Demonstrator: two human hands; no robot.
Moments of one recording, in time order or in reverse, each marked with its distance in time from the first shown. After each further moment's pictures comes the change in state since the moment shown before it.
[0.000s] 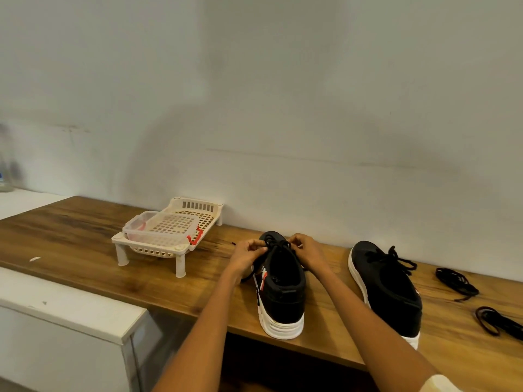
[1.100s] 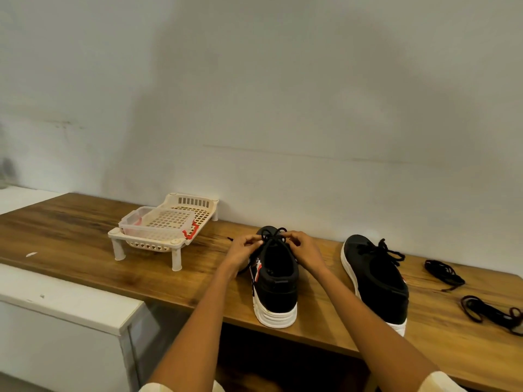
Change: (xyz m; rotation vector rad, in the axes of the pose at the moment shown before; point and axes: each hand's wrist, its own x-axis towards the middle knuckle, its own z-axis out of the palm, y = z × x) left_hand 0.006 -0.010 0.004 -0.040 -0.045 0.007; right_hand -0.015 0.011 -0.003 0.097 0.027 -0.124
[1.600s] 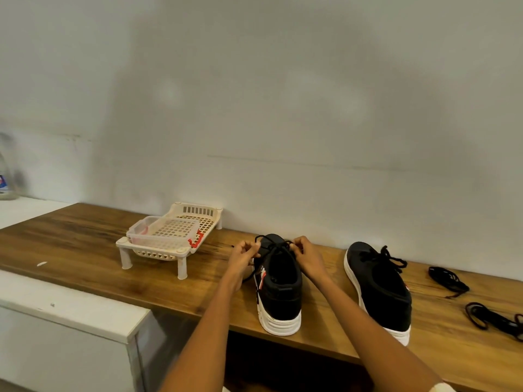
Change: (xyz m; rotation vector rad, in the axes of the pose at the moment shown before) left_hand -0.013 0.001 -0.001 -0.155 0.156 -0.007; right_hand -0.002 -0.001 0.005 -0.027 0.074 0.105
